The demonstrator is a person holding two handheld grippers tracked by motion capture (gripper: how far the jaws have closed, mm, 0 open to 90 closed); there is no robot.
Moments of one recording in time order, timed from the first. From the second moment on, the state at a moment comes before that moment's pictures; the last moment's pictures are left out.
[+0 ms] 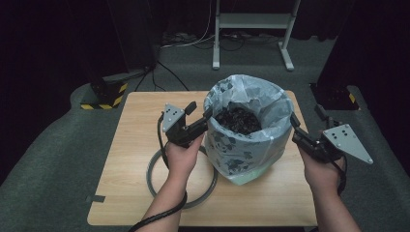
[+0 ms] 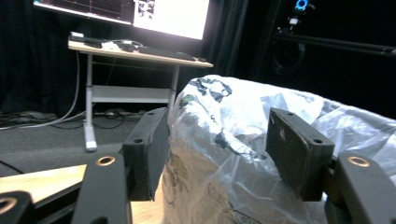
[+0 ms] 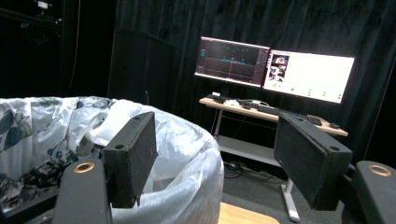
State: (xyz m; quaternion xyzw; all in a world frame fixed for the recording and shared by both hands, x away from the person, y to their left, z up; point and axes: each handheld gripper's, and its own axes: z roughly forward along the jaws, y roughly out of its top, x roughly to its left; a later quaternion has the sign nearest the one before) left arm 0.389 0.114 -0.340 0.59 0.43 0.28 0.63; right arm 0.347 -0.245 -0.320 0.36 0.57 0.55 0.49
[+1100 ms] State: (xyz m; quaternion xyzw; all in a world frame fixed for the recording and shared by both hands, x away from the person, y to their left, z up) left arm 0.377 0.110 -0.343 0.60 0.38 0.32 0.63; right arm 0.368 -0.231 -0.322 0.44 0.59 0.53 0.41
